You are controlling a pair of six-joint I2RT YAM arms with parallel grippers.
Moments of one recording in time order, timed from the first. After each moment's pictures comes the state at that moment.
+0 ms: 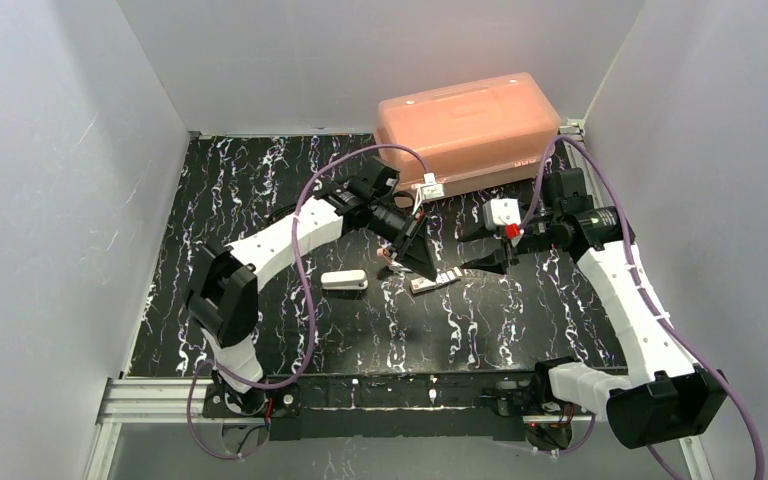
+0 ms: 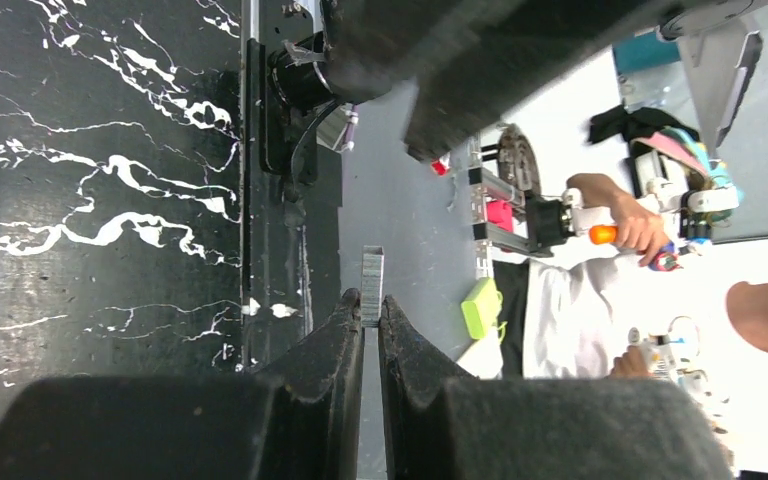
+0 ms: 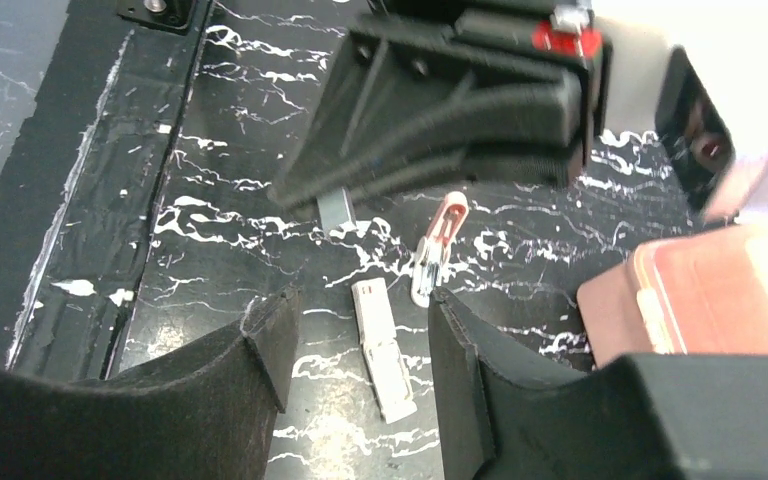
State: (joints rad) left arm -0.72 1.74 1.45 -0.56 1.21 -0.14; right arm 0.22 1.12 1.16 -1.02 -1.20 -1.21
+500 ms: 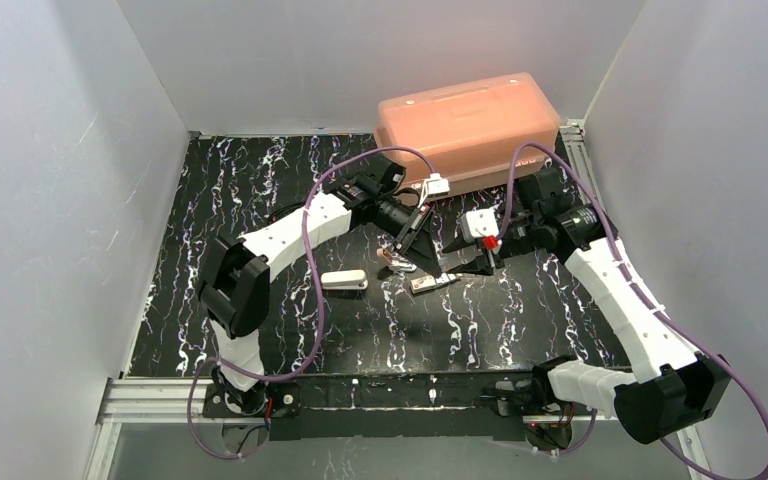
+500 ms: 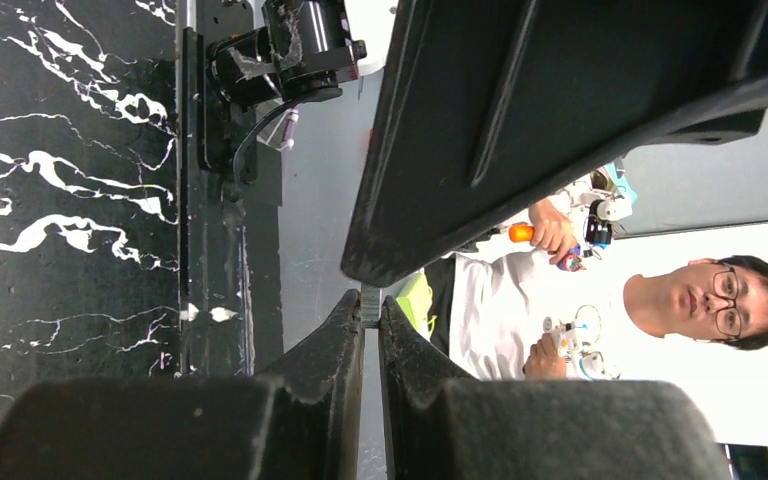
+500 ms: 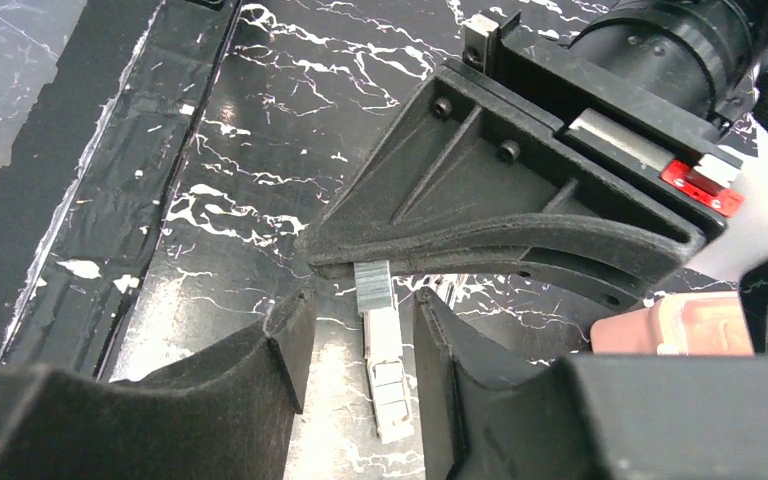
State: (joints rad) left arm -0.72 1.83 1.52 -0.56 1.32 -0.28; right arm 0.39 1.16 1.20 -1.03 -1.11 -1.25
